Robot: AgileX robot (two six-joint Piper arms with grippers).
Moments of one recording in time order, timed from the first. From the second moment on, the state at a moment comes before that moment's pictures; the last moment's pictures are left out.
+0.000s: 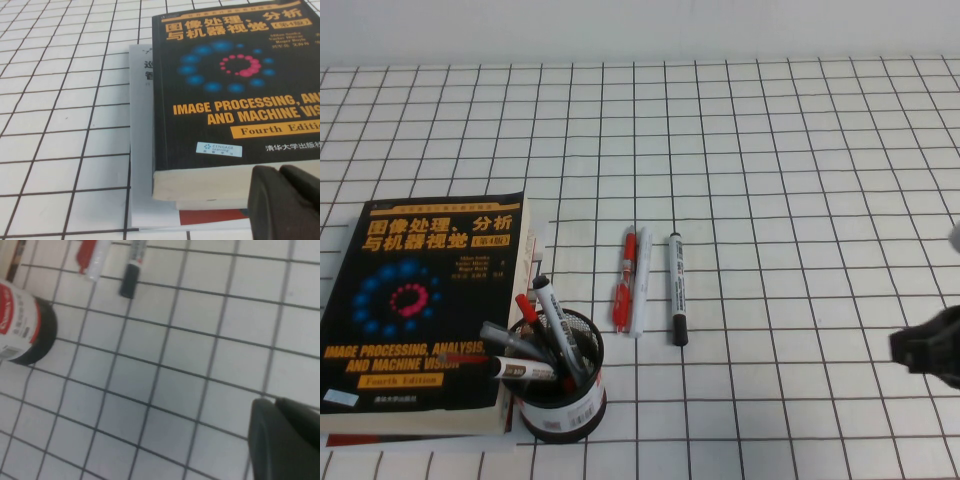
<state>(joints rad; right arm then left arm) 0.21 1.05 -0.66 0.55 0.72 -0.31 -0.02 -0.01 0.03 -0.03 0.38 0.12</state>
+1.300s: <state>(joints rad) 0.98 1.68 -1.00 0.53 -0.18 -0.36 -0.02 -0.01 0.03 -0.03 0.38 0.12</state>
